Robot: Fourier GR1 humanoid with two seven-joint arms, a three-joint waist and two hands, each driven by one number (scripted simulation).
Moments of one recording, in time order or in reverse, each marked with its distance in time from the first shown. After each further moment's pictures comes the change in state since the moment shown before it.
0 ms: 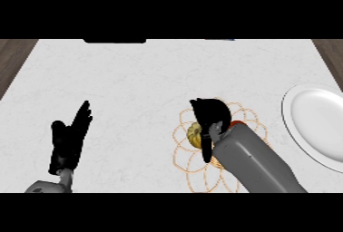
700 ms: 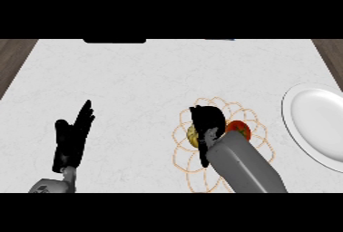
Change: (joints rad) left arm -0.010 -0.061 0.058 0.033 -0.059 -0.051 -0.009; right arm 0.066 0.094 -0.059 0.079 0.173 0.028 -0.058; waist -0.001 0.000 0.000
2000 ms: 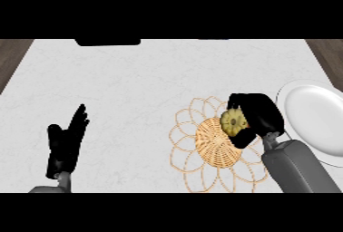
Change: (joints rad) left arm 0.052 -0.036 0.065 -0.042 -0.048 -0.034 0.014; right arm 0.202 -0.255 -0.165 -0.240 0.176 -0.421 -0.465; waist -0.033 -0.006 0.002
